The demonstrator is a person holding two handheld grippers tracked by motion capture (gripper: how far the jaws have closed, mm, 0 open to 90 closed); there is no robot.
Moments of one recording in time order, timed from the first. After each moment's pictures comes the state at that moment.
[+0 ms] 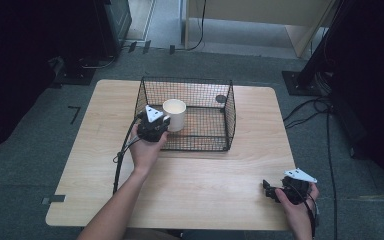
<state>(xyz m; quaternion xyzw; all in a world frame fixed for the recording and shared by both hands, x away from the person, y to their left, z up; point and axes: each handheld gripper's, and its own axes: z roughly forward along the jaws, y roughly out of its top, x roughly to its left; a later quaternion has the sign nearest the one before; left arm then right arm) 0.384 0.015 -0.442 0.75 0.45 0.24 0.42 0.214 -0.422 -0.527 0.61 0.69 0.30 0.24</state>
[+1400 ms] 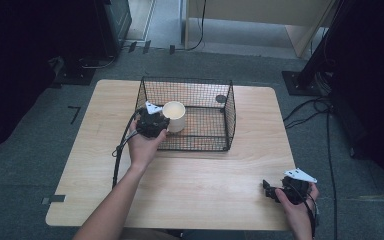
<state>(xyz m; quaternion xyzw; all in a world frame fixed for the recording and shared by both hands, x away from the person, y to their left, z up) 0.397 0.018 -0.434 0.77 0.47 0.20 0.38 0.214 -0.422 -0.527 0.61 0.69 0.30 0.24</state>
